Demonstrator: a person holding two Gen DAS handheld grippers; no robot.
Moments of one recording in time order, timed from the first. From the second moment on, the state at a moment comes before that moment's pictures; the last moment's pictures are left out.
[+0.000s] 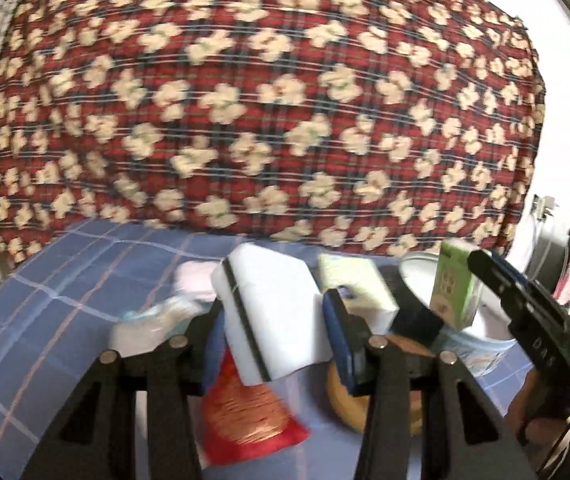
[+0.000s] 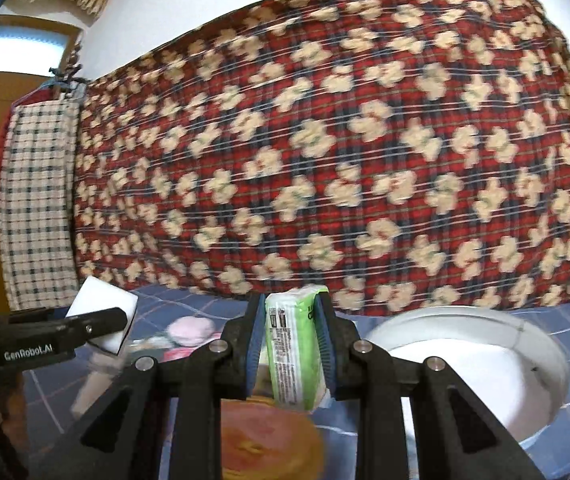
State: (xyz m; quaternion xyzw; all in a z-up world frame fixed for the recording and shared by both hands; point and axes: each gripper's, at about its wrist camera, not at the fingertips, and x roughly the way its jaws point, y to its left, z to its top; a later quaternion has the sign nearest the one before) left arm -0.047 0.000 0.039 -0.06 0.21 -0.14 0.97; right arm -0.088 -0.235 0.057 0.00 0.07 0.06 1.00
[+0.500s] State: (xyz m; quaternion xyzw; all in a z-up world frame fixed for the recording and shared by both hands) left arm -0.025 -0.104 0.052 -0.06 0.20 -0.22 0.95; right arm -0.091 -0.325 0.056 0.08 0.09 0.02 0.99
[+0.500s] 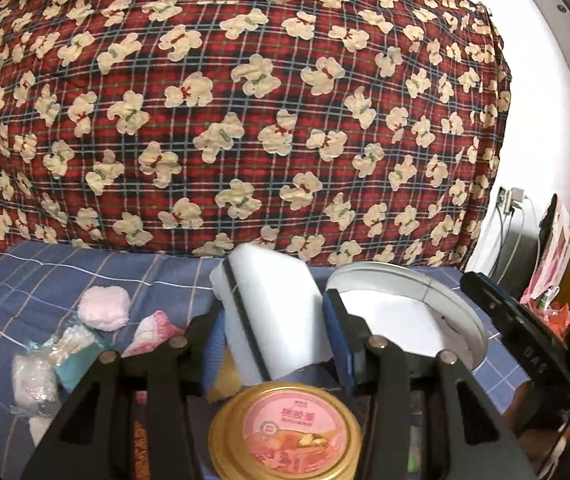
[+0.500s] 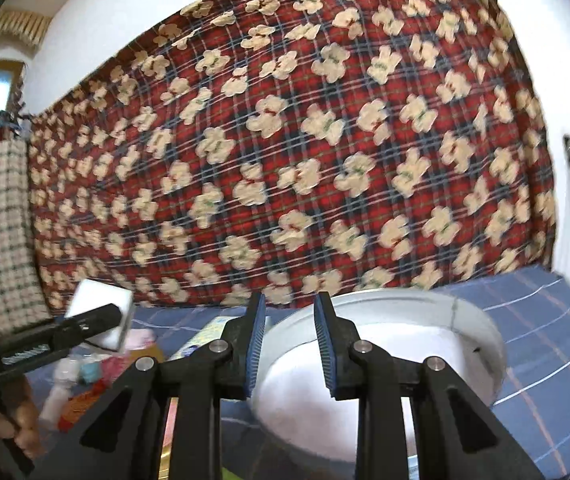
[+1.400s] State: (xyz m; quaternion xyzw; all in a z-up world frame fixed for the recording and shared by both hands) left arm -0.054 -0.064 0.043 -0.07 0.22 -0.22 0.95; right arm -0.080 -0.275 -0.041 0.08 0.42 0.06 0.90
